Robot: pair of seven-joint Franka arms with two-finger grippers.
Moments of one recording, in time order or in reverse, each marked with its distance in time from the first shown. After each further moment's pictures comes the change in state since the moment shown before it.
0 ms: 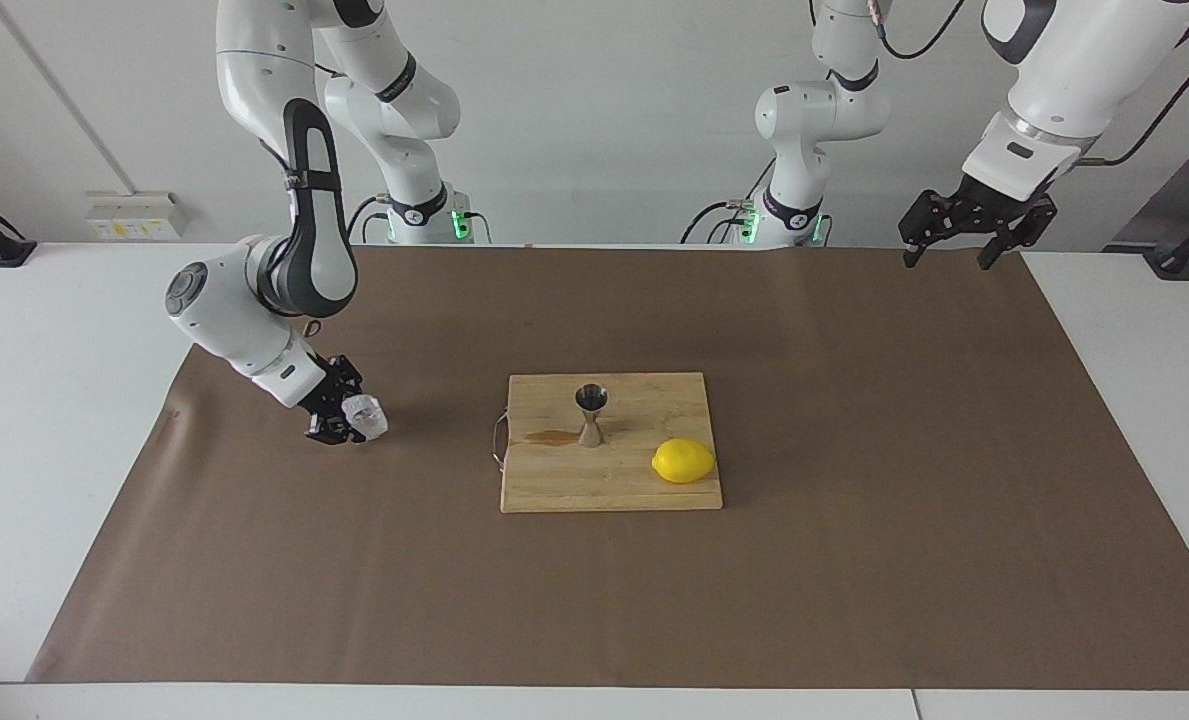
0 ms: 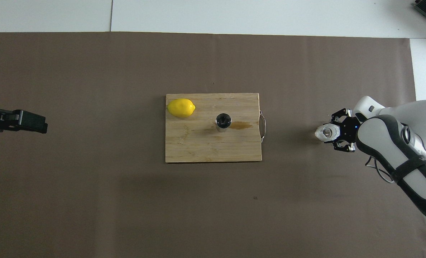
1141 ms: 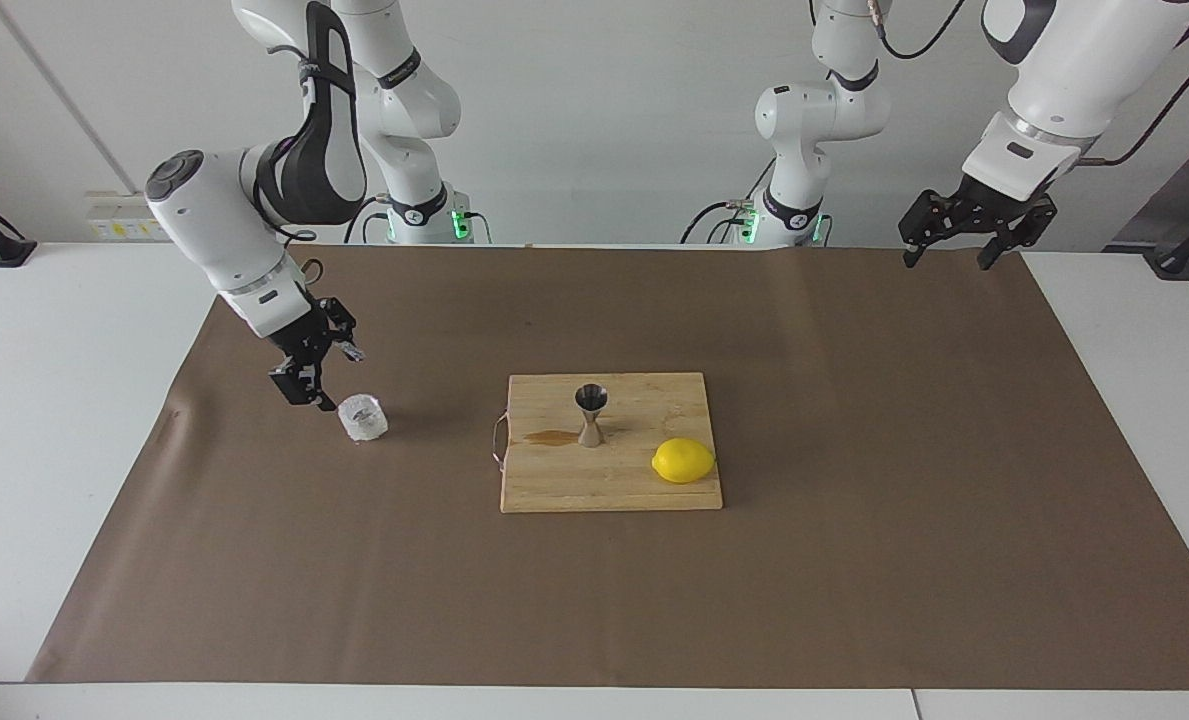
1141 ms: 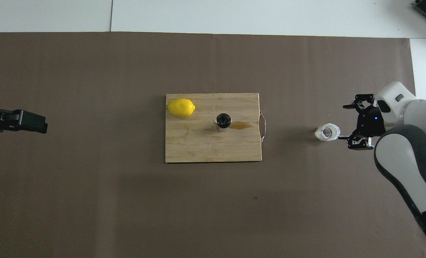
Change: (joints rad) left arm 0.000 0.000 0.000 0.000 0.000 0.000 0.000; right arm 0.056 -0.275 0.015 0.004 -0.156 -0.077 0.431
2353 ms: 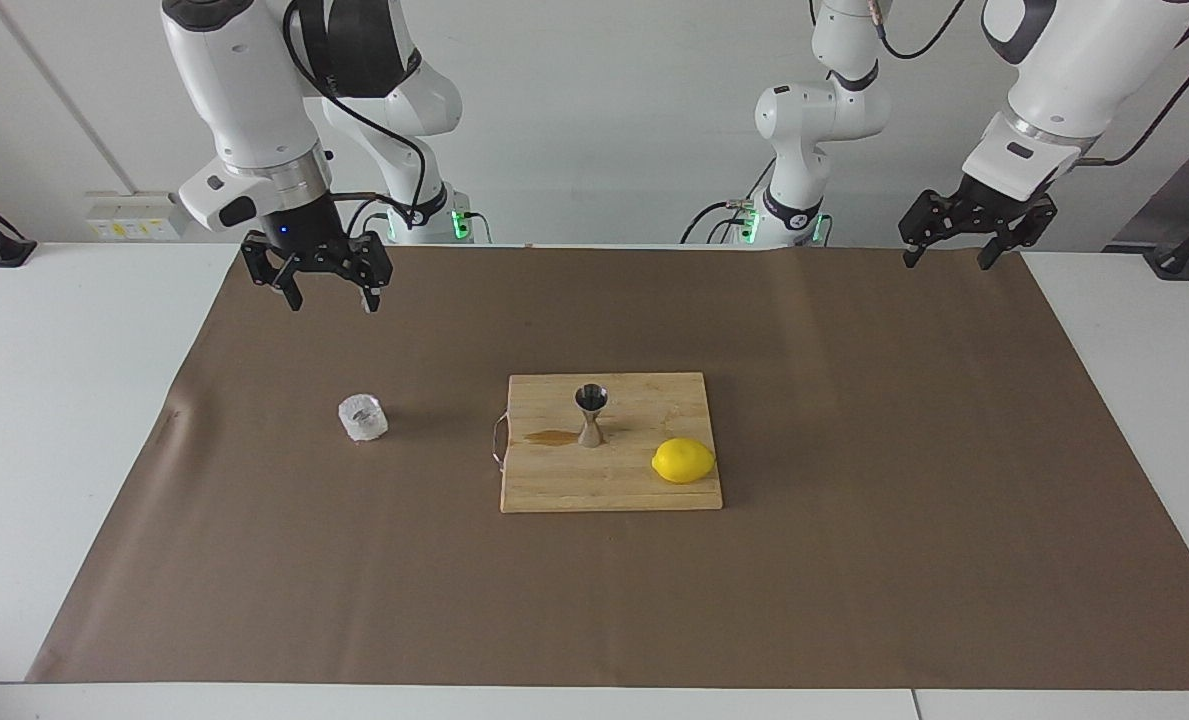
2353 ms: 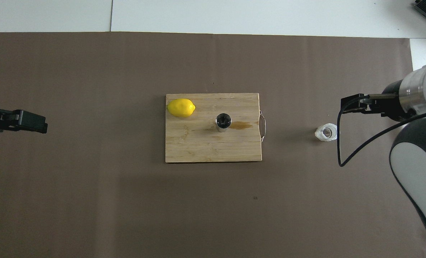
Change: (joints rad) left arm 0.000 0.000 0.000 0.000 0.000 0.000 0.000; right arm 0.153 0.000 0.004 0.441 -0.294 -0.487 1.816
